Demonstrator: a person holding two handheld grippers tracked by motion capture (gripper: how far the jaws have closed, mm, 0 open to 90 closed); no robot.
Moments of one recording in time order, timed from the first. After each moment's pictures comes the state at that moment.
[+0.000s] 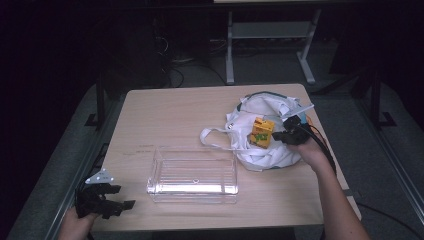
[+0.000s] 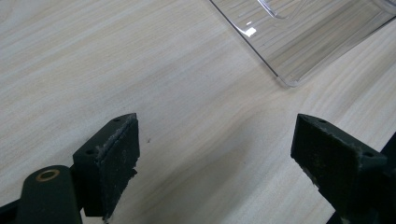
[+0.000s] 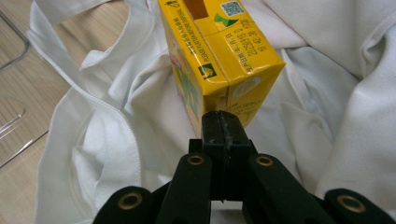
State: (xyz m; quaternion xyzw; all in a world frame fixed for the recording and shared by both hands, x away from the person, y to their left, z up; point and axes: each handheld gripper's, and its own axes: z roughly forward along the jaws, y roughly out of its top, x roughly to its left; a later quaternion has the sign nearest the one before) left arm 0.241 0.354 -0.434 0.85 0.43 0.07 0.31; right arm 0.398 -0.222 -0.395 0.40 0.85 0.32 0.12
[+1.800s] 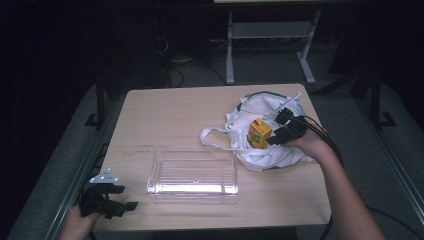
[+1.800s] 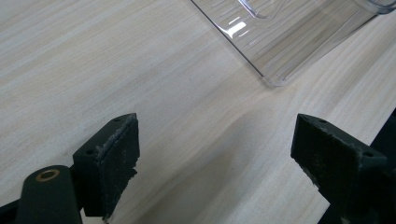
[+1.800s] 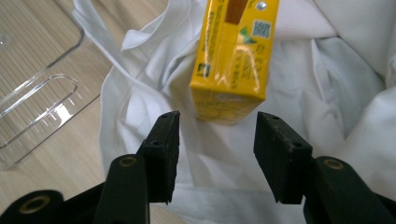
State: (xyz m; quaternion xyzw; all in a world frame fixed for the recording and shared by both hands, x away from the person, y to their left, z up) left arm 0.244 0.346 -0.435 0.86 0.41 0.05 0.31; right arm 0.402 -0.197 -0.355 0.38 0.89 0.23 0.08
